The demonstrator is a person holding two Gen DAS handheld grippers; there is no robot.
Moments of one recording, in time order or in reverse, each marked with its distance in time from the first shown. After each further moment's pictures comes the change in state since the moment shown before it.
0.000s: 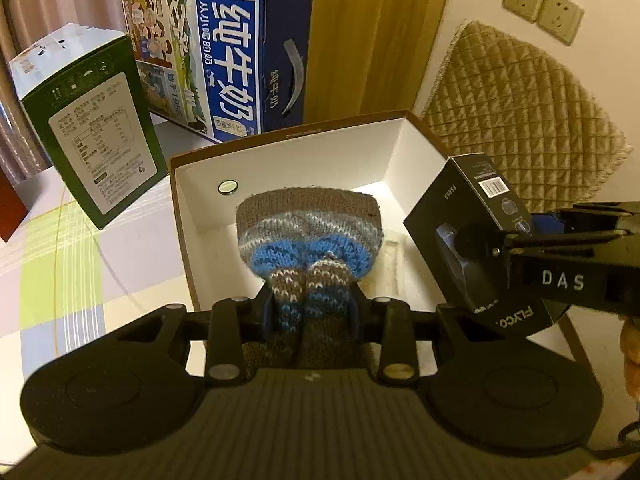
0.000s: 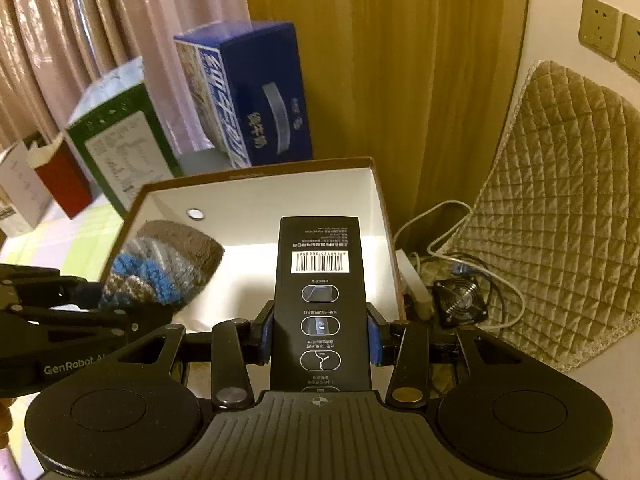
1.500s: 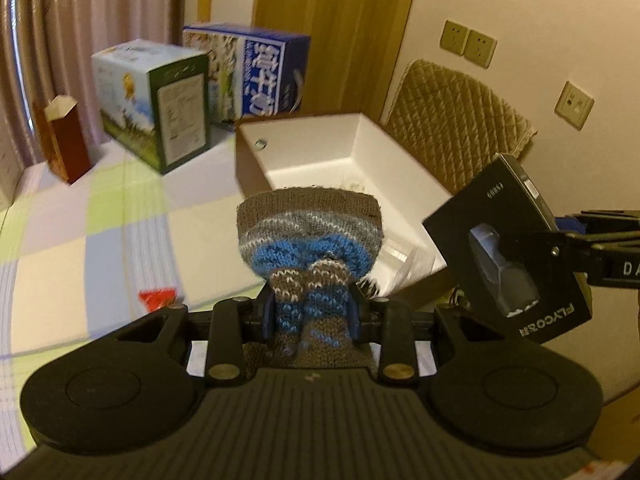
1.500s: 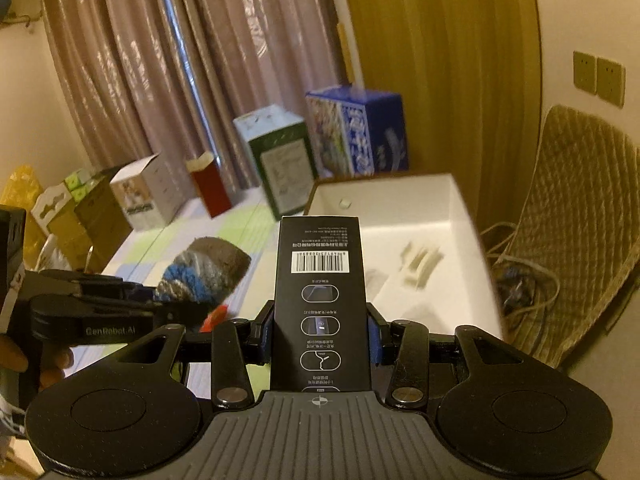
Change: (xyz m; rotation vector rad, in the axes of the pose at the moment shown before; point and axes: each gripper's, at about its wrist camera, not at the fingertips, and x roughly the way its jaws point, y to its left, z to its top) left arm -0.200 0.031 -0.156 -0.005 -0.161 -0.094; right arm -0.221 0.074 -0.139 -0.025 -0.213 0.206
